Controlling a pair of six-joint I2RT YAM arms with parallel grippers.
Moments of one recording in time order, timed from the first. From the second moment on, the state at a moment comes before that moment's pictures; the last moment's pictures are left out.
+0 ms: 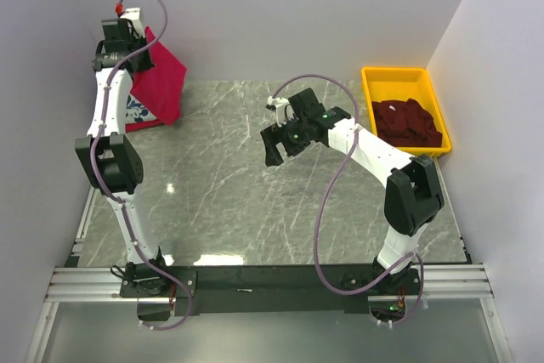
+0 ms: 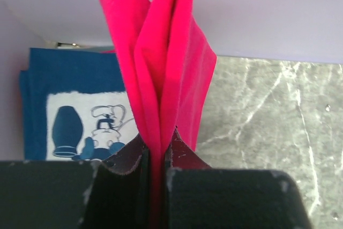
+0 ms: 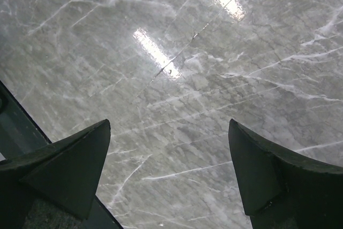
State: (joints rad) left arm 0.13 2.13 2.21 -0.58 0.09 -0.02; right arm 0.57 1.76 1.47 -0.64 -0.38 -0.01
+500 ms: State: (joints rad) left arm 0.22 2.27 2.24 -0.48 0.10 0.03; right arm 0.57 1.77 1.47 -0.64 -0.38 -0.01
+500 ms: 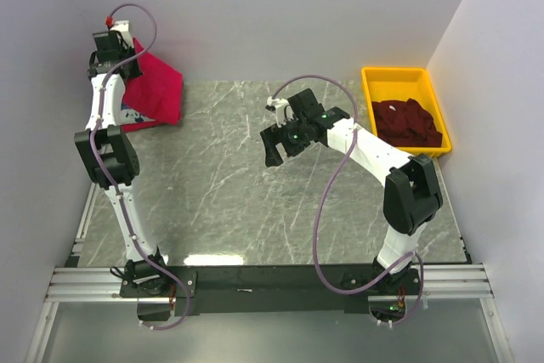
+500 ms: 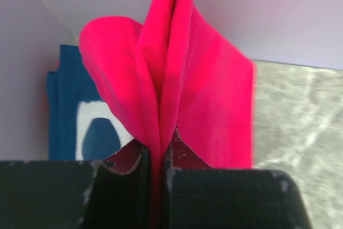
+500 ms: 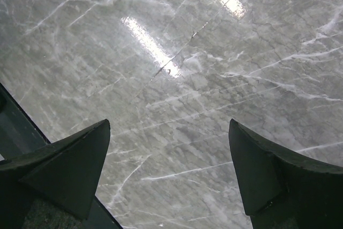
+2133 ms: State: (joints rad) left arm 0.09 1.76 1.94 -0.75 0.43 0.03; right arm 0.24 1.50 1.38 -0.68 -0.34 0.00
